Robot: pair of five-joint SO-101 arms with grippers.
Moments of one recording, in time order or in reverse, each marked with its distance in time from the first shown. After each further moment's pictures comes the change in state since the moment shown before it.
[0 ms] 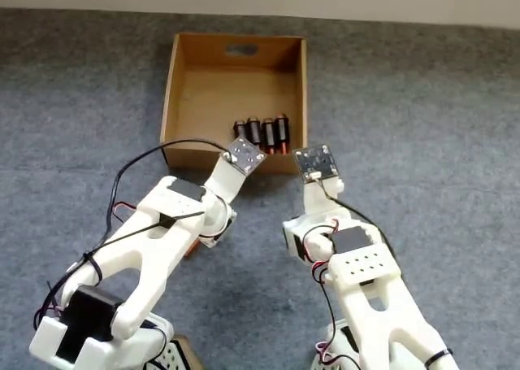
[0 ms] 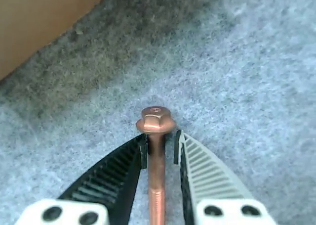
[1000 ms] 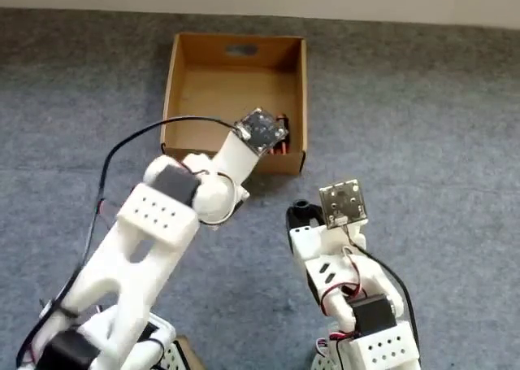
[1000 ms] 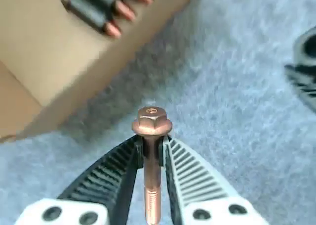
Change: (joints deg) left arm 4.4 -19.4 -14.6 18.1 -2.3; right arm 0.0 -51.9 20.3 2.2 0.0
